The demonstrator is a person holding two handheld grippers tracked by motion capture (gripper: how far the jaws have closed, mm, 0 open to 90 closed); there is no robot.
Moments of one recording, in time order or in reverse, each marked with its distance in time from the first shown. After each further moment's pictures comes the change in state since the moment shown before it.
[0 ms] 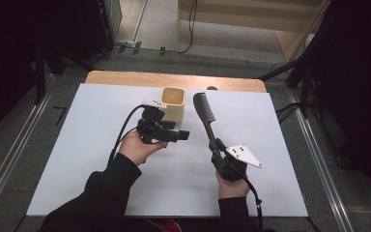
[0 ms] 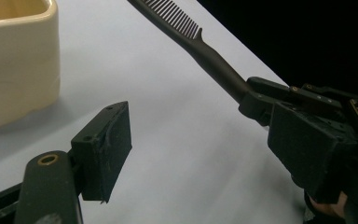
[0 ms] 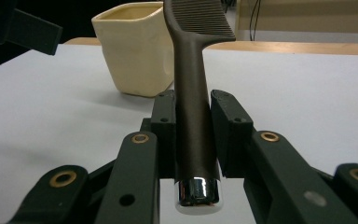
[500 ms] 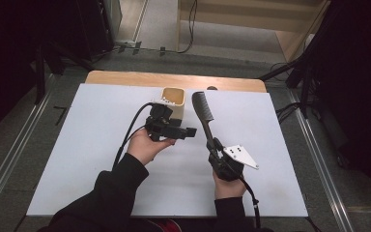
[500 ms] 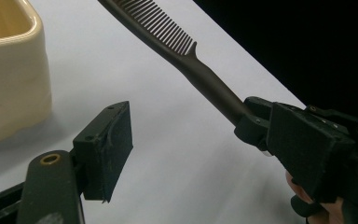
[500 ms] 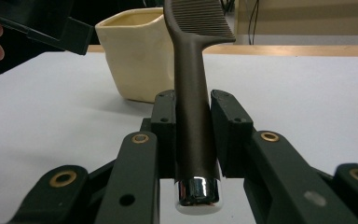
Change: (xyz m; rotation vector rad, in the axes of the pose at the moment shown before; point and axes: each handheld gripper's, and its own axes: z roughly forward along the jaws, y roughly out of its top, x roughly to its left) left arm -0.008 0.010 0.016 -0.007 0.022 -0.003; right arm 0.007 -0.002 0.004 -0.026 -0.005 0.021
